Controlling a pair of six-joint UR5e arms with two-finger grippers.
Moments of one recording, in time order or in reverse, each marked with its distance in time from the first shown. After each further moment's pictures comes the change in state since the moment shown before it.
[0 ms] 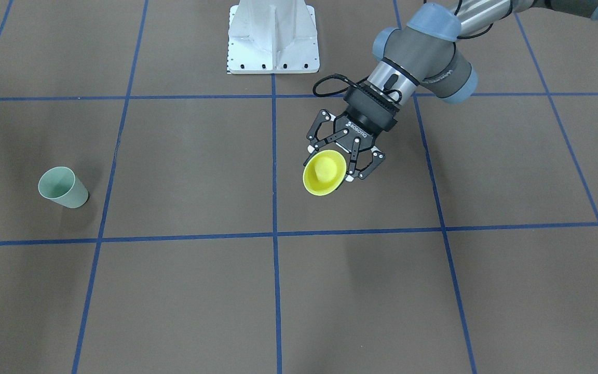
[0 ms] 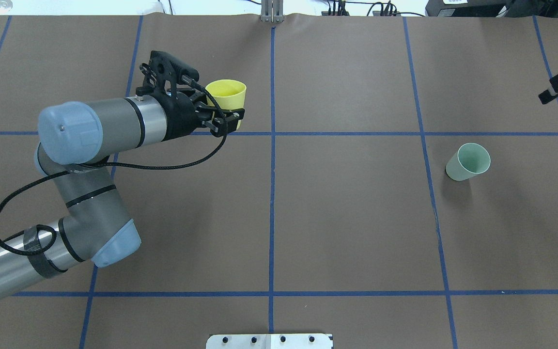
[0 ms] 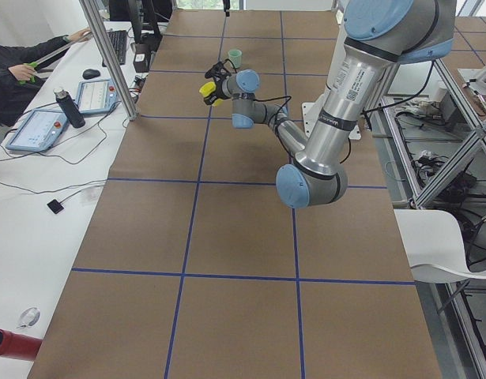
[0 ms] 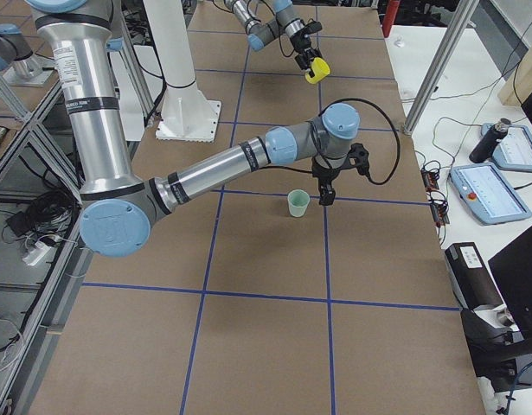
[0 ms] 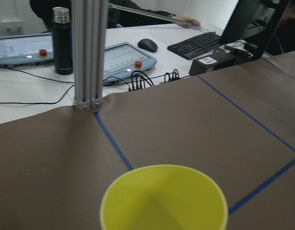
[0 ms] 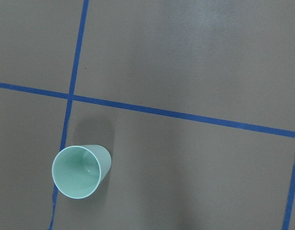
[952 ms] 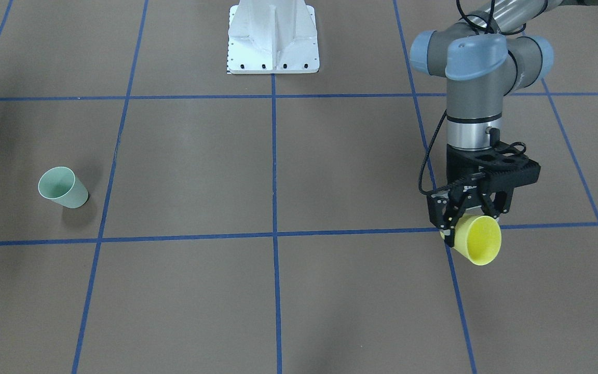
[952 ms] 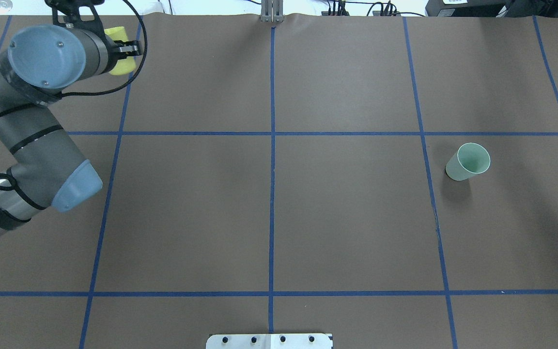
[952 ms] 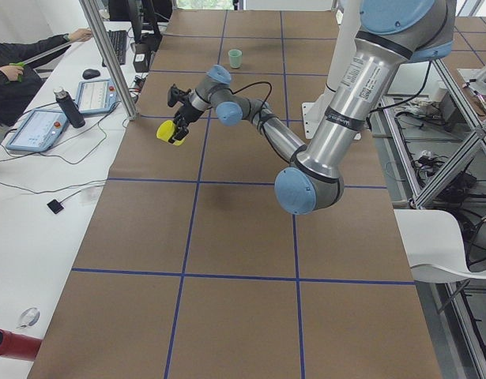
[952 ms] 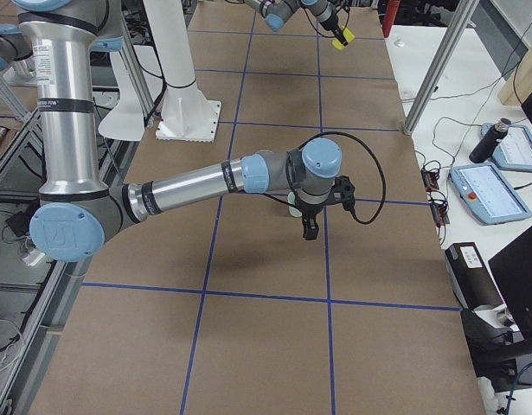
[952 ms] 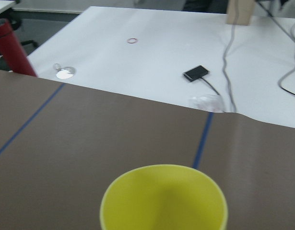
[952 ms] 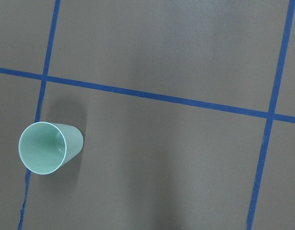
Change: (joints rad) left arm -0.199 0.022 -0.038 0.580 0.191 -0.365; right arm 0.134 -0.188 0.005 0.000 0.002 -0.147
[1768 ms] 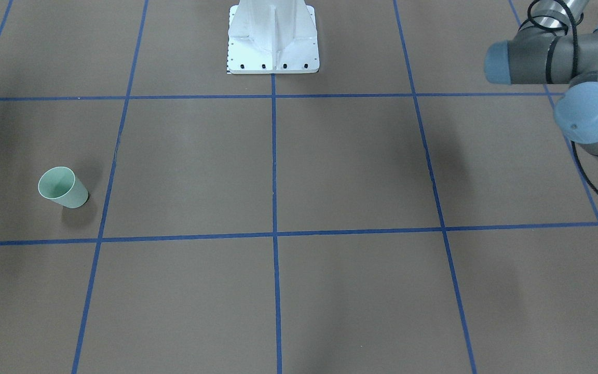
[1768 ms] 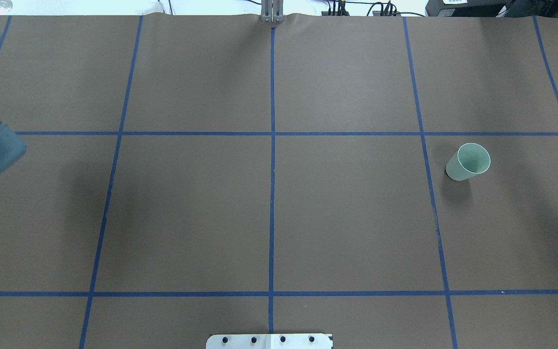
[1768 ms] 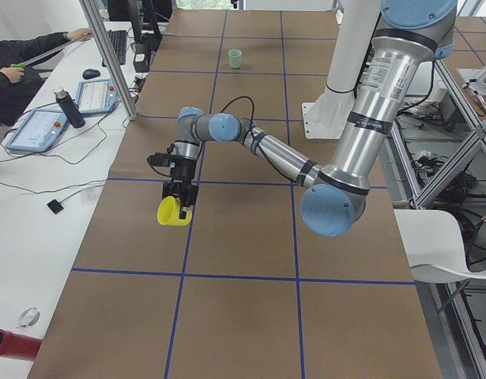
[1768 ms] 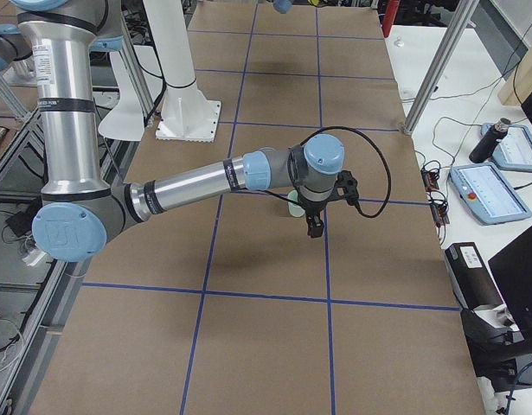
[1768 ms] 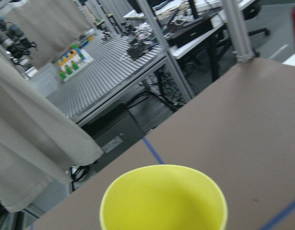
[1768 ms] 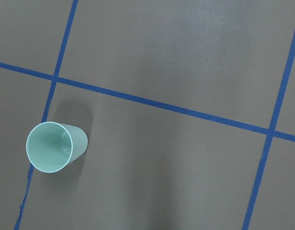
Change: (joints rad) left arm -0.208 0.102 -0.016 0.805 0.099 -0.334; right arm 0.013 0.007 -0.003 -0.007 0.000 -0.086
